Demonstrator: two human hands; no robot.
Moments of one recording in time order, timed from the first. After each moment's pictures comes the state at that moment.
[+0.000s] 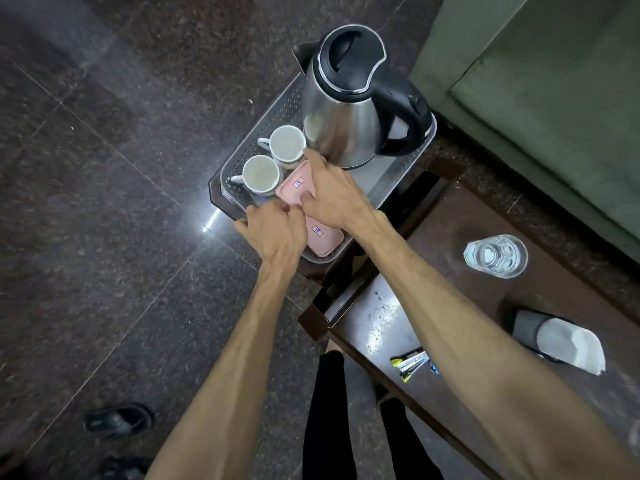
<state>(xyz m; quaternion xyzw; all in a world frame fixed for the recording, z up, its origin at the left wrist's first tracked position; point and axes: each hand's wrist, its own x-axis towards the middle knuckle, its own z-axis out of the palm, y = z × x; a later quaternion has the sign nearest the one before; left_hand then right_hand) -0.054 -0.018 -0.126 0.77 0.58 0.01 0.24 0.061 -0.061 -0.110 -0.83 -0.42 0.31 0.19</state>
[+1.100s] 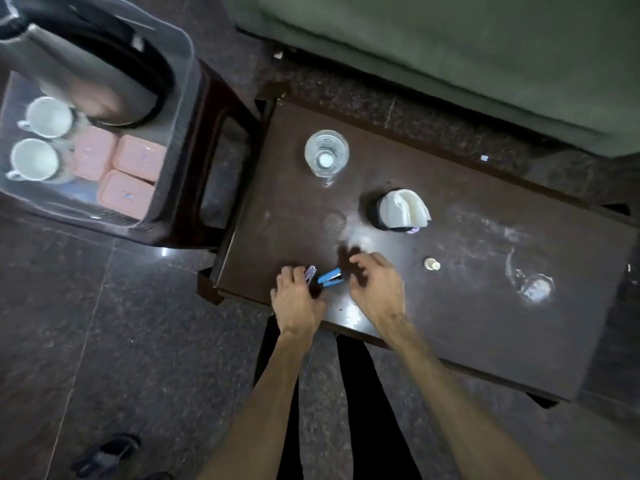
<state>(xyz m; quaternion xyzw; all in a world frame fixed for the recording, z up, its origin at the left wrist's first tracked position) -0.118 -0.370 -0.210 0.89 0.31 -0.23 0.22 -0.035 -0.502 -0.160 -0.94 -0.03 0.26 0.23</state>
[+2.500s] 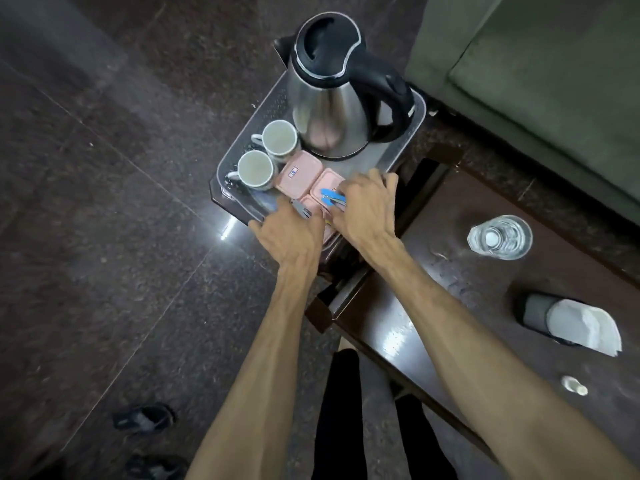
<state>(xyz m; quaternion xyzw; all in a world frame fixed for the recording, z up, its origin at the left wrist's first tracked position) -0.048 -0.060 -0.132 0.79 0.59 0.02 0.16 0.050 -0.135 -0.132 -0.91 -0.36 0.14 0.11</state>
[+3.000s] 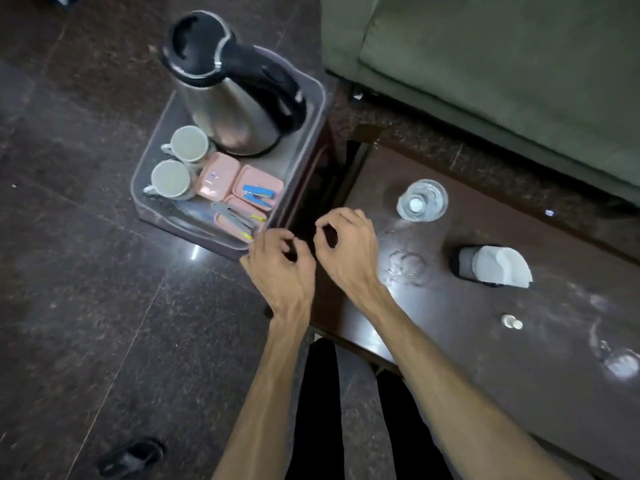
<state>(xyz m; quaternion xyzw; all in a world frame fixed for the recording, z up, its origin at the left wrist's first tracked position) -0.061 -0.180 -0.114 0.82 0.47 0.16 0.27 0.012 -0.256 -0.127 -0.91 -0.19 0.13 0.35</state>
